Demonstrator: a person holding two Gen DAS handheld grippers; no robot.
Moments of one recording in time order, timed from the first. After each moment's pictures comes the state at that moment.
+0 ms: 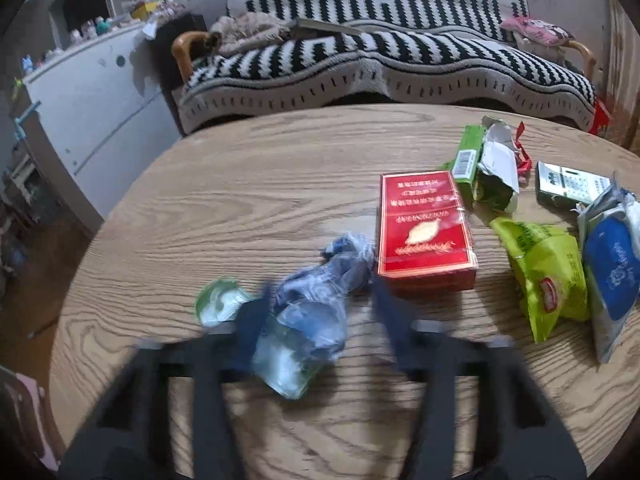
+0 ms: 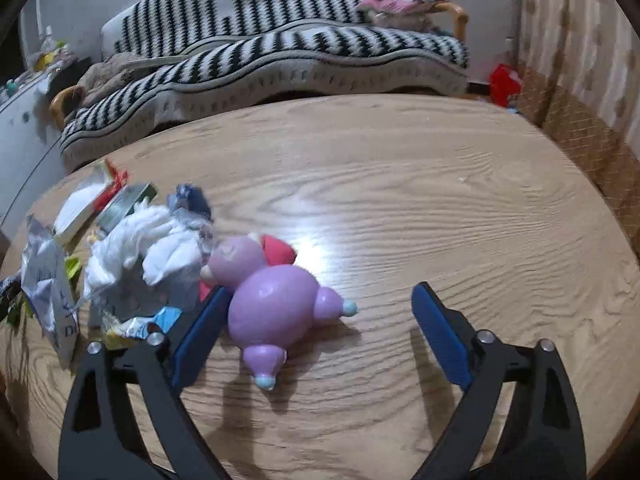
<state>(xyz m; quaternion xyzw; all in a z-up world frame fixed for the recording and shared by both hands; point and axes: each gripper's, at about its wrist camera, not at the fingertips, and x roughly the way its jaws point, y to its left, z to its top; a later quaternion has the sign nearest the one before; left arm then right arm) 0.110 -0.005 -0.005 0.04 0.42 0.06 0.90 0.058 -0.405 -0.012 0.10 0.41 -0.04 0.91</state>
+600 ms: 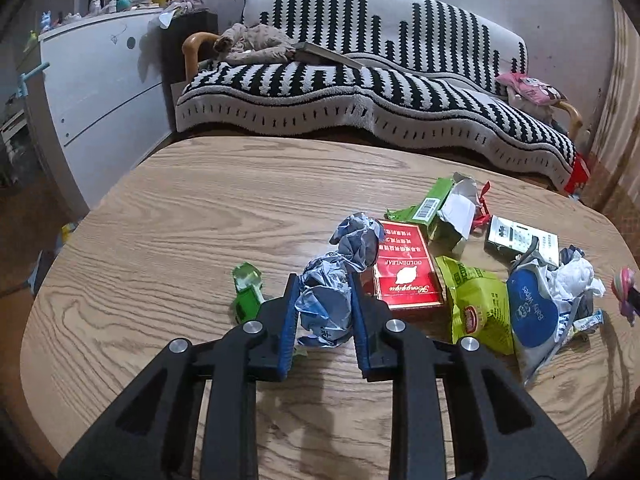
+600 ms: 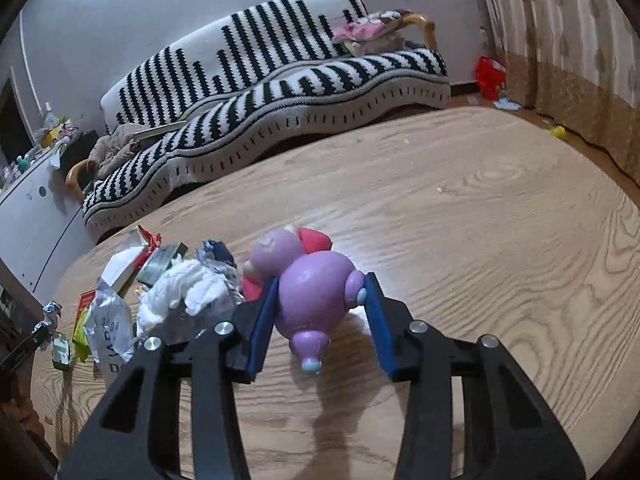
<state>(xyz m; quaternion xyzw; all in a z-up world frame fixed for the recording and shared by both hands) 0.077 -0.009 0.024 -0.04 0.37 0.04 0.93 0.021 -0.426 0.013 0.17 0.35 -0.07 0.92</state>
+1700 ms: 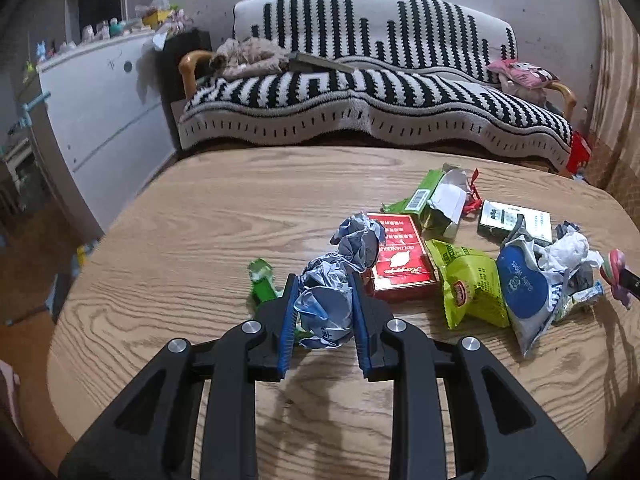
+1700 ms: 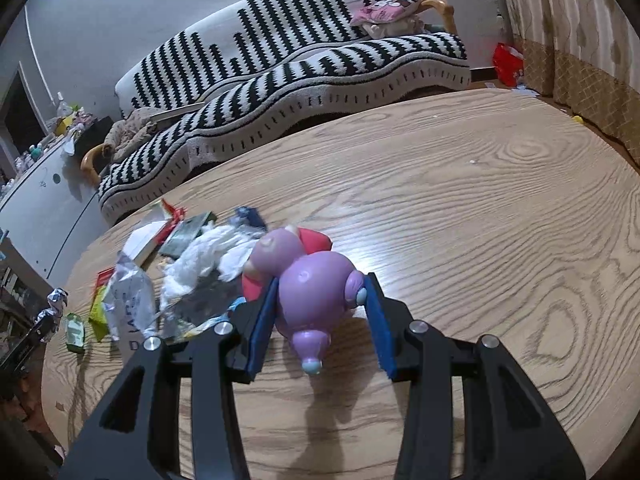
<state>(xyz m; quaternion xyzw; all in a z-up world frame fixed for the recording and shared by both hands) 0.045 -0.017 0.040 0.01 0.36 0.04 0.93 0.019 -0.396 0.012 0.18 0.36 -0.02 0.91</state>
